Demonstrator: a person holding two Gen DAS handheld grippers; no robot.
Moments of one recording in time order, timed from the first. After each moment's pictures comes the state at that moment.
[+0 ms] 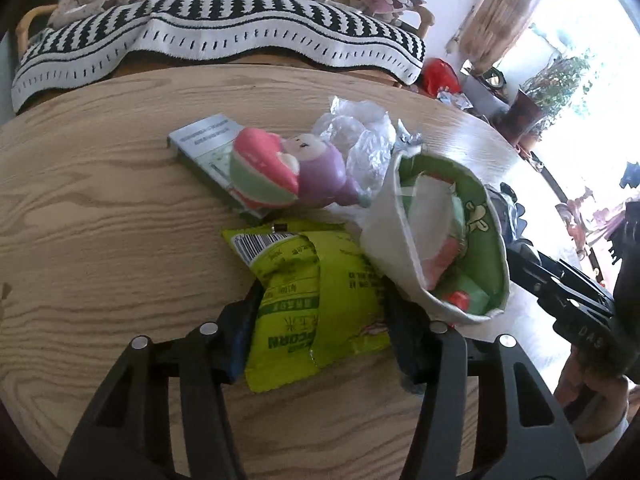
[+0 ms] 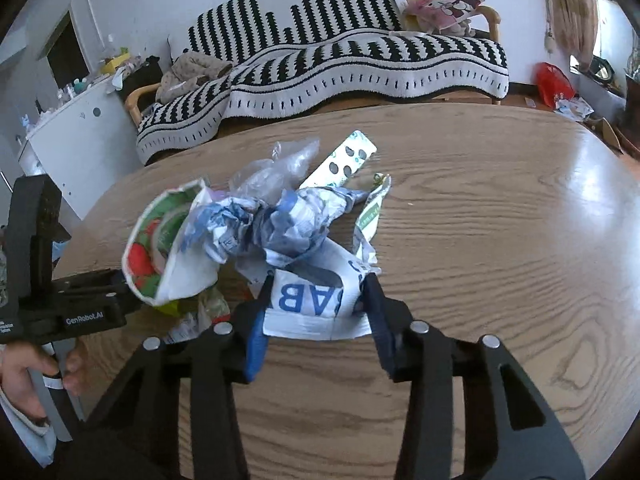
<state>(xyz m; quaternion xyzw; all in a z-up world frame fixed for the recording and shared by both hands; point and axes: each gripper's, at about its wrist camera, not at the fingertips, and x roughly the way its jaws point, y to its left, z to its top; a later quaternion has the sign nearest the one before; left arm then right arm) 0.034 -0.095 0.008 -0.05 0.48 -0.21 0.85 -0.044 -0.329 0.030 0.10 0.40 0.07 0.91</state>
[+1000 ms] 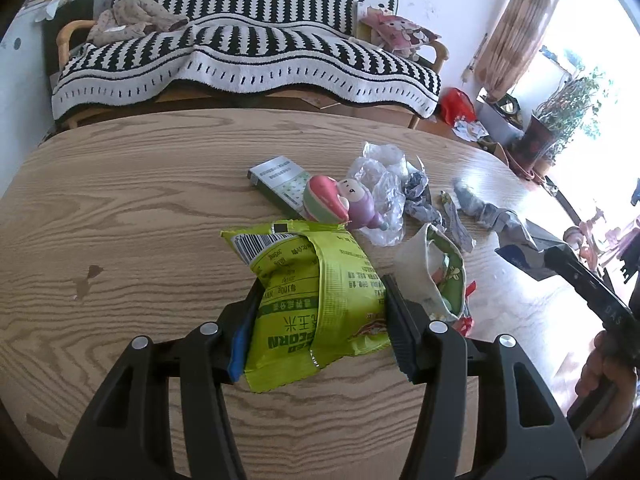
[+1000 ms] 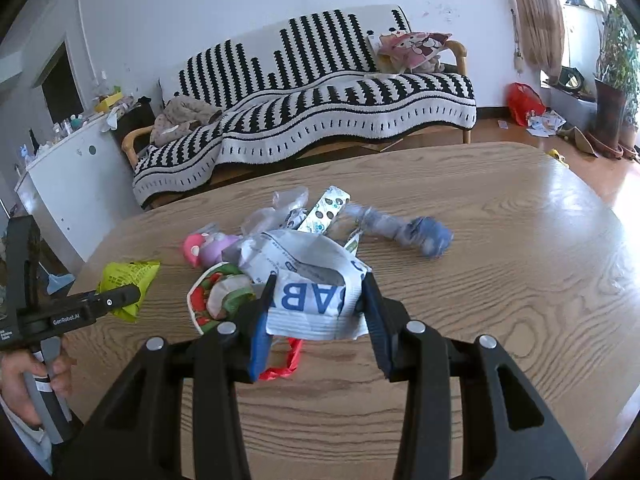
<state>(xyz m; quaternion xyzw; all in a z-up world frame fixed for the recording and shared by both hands) -0.010 -0.044 0.062 -0.06 0.44 -0.17 0.88 -0.108 -0.338 0.086 0.11 0.34 0.03 0.93</state>
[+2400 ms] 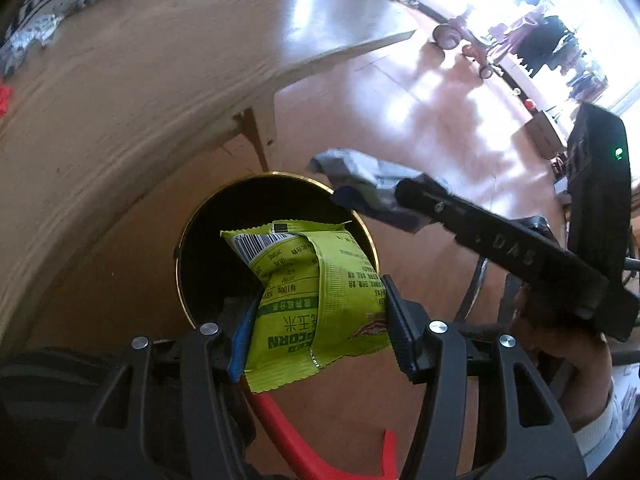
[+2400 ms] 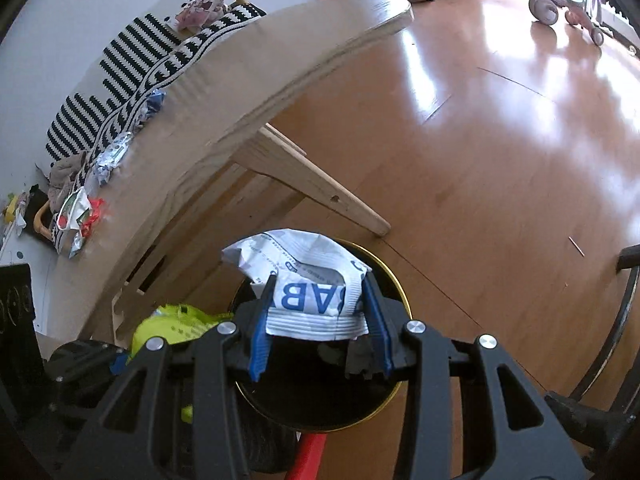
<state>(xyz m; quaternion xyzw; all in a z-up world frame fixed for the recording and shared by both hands) -0.254 -0.335 -0.044 0.12 0.56 -0.43 0.70 -0.390 -0.506 -0.047 0.32 0.42 -0.17 0.83</state>
